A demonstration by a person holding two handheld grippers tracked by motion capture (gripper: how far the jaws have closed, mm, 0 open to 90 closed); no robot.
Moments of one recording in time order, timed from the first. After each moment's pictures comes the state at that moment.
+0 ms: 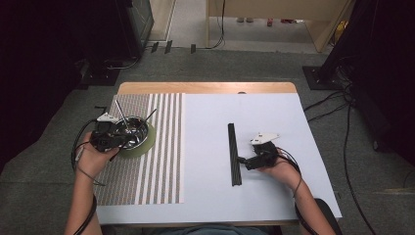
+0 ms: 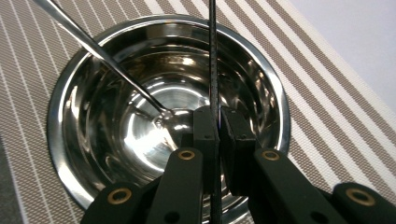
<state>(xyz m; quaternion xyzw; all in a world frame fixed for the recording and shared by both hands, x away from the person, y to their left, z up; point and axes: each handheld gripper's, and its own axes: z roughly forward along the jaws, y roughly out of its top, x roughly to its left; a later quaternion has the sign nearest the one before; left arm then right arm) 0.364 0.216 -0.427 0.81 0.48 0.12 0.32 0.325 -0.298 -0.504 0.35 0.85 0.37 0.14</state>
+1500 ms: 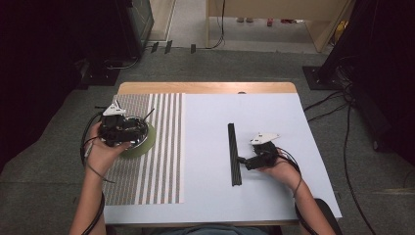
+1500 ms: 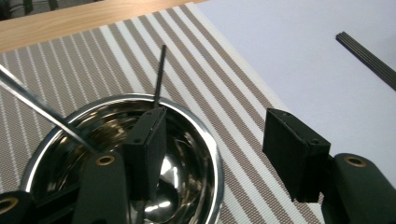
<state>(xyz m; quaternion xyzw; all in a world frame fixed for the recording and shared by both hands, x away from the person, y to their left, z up) 0.360 0.172 -0.394 0.80 0.46 0.15 0.37 0.325 -0.299 -0.504 0.35 0.85 0.37 0.14</state>
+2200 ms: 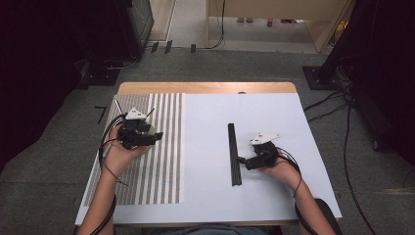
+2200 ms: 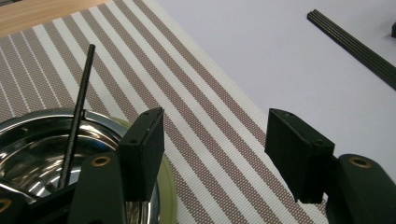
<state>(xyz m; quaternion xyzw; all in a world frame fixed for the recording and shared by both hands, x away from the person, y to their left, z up) 0.360 0.130 -0.410 0.82 0.42 0.13 0.36 0.325 -0.299 -0.504 0.35 0.85 0.37 0.14</state>
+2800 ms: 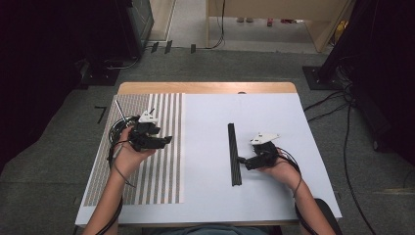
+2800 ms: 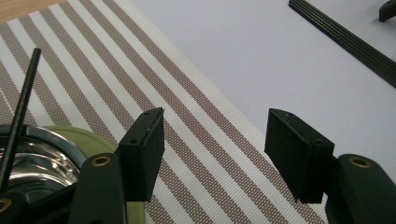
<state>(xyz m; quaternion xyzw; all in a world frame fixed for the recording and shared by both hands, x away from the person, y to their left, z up) 0.357 0.104 -0.418 0.84 0.40 0.12 0.35 0.325 -0.299 -0.503 0.35 0.85 0.37 0.14</state>
